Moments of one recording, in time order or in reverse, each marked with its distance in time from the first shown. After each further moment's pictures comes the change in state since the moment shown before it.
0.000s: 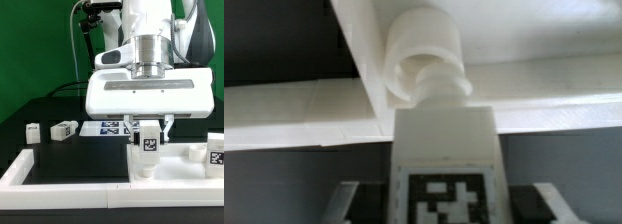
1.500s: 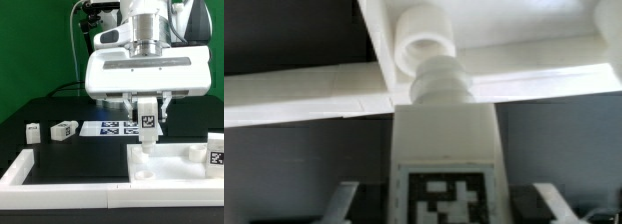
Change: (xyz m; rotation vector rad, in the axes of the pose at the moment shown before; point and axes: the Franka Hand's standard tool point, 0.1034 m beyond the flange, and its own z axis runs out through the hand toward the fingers) arm 0.006 0.002 -0.034 0.006 0.023 0.022
